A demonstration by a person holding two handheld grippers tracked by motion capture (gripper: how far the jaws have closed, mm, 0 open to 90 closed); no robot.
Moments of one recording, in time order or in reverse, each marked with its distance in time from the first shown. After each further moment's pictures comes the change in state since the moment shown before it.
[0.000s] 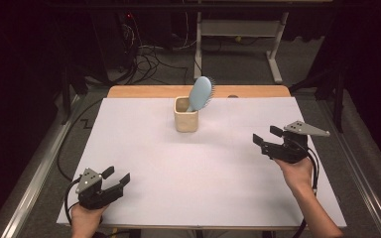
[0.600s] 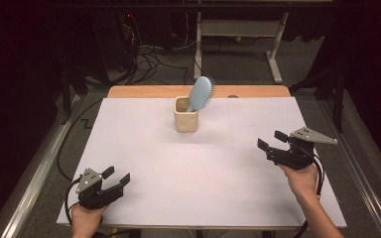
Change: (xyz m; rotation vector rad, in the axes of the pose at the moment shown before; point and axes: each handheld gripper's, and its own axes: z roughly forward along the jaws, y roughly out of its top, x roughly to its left) left arm 0.000 0.000 0.000 0.002 0.001 -0.002; right arm -0.005 -0.014 -0.014 -0.018 0.003 0.026
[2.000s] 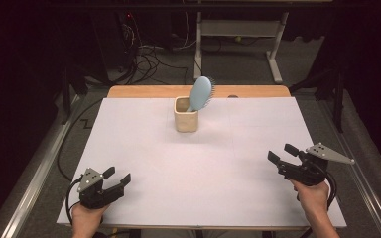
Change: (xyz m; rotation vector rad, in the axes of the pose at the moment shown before) left arm 0.000 -0.001 0.003 0.013 0.002 -0.005; right arm -0.010 -0.035 -0.031 -0.042 0.006 0.067
